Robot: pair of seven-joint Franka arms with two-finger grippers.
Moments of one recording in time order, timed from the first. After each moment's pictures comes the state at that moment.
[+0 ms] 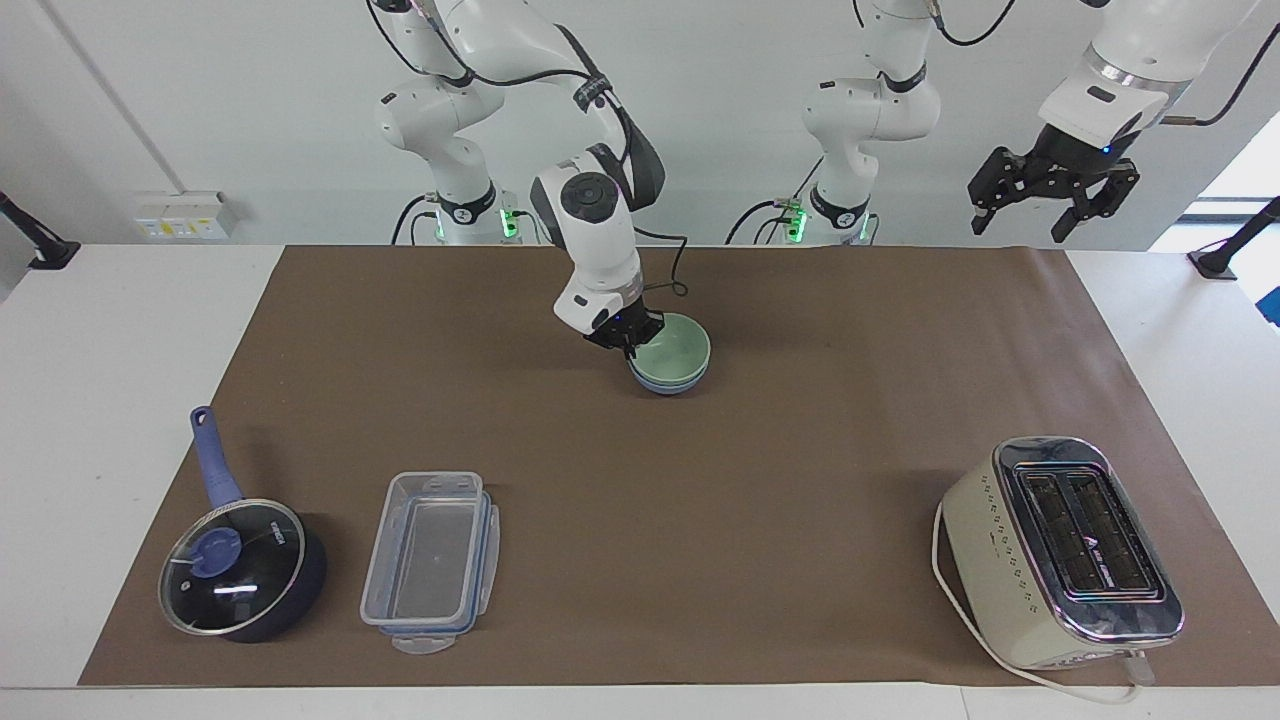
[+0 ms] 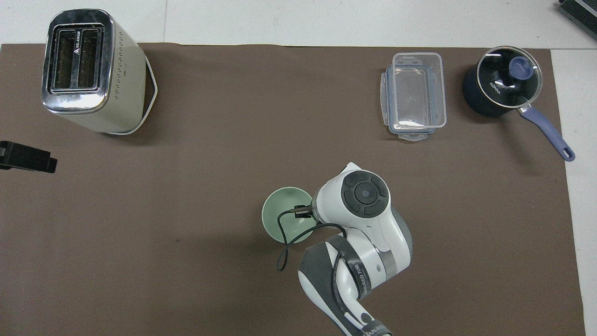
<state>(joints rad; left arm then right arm) -0.10 -0.03 0.03 -1.46 -0.02 1.42 0.10 0.70 0.18 -0.12 -2.06 0.21 2.26 0.39</state>
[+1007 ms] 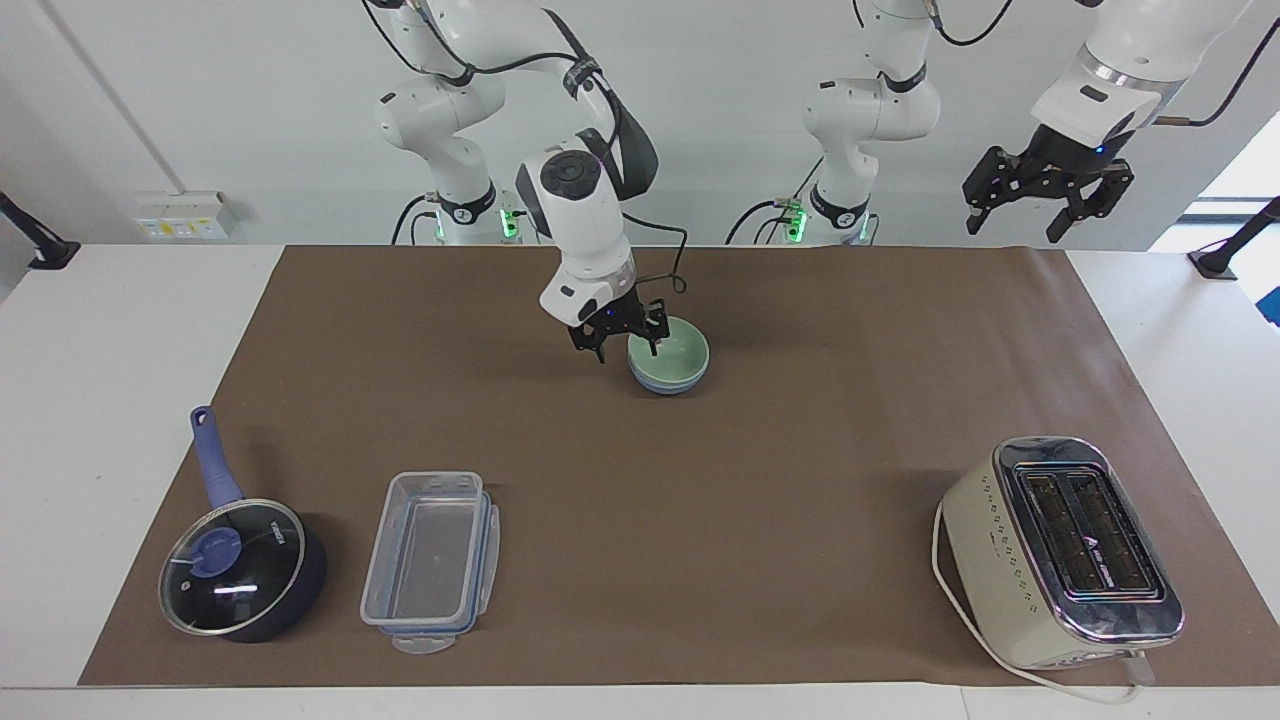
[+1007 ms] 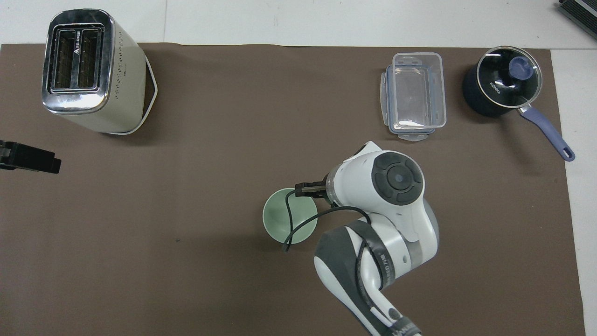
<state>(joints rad) -0.10 -0.03 0.01 -1.46 -0.02 1.42 0.10 0.63 0.13 -0.14 -1.99 0.21 2.24 0.39</state>
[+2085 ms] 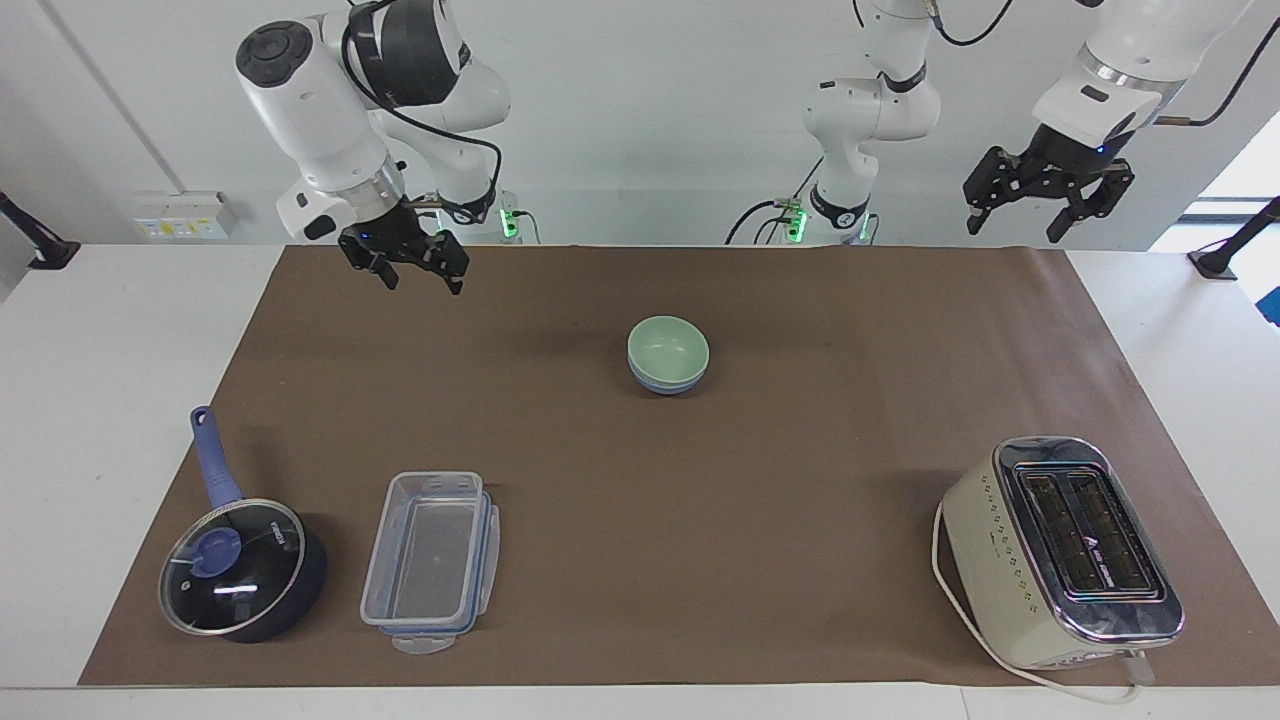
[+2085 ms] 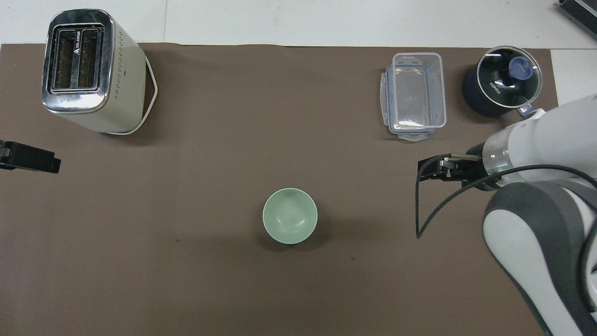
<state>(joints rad) -0.10 -0.03 0.02 -1.46 -0.02 1.42 0.10 0.21 -0.13 -0.15 -1.89 0.09 1.68 0.27</state>
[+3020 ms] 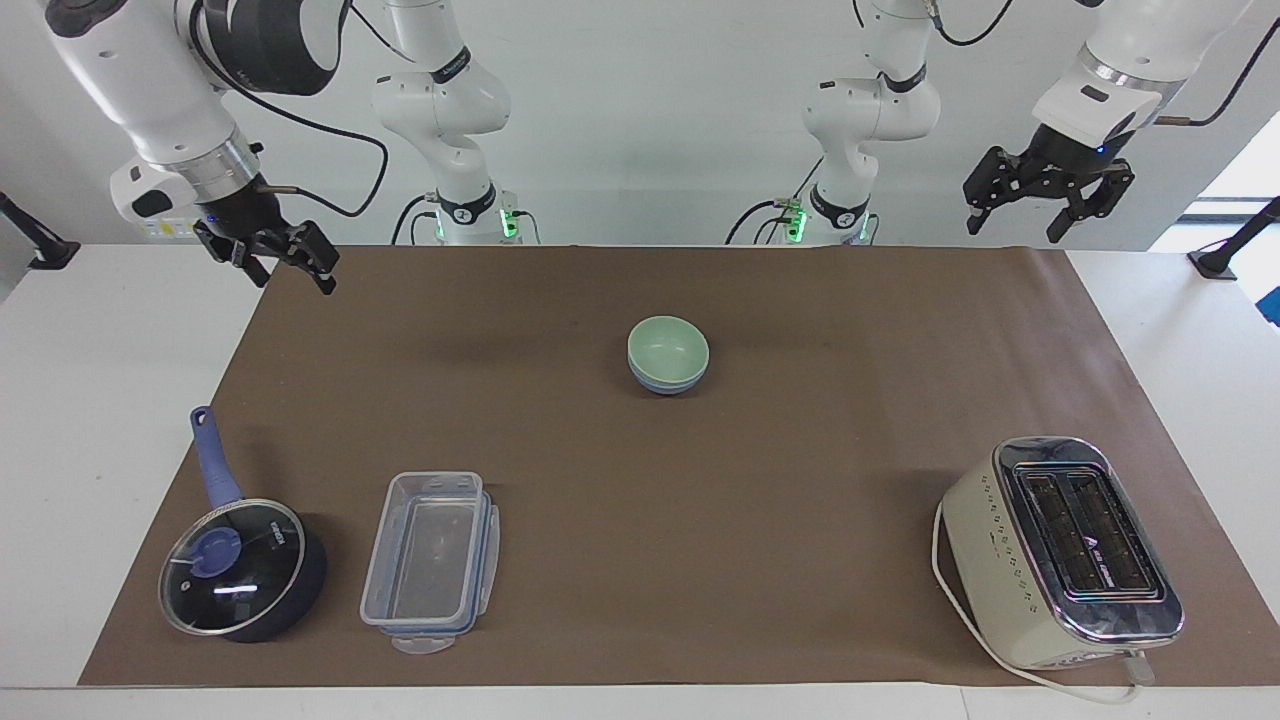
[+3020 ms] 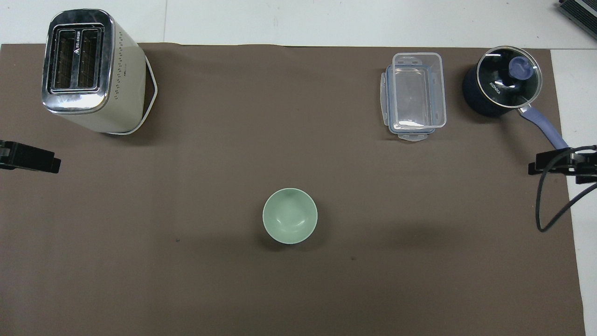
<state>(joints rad) -0.10 -0.03 0.02 -1.46 -0.02 1.42 0.10 -0.01 -0.05 -0.14 -1.71 0.05 1.68 0.04</state>
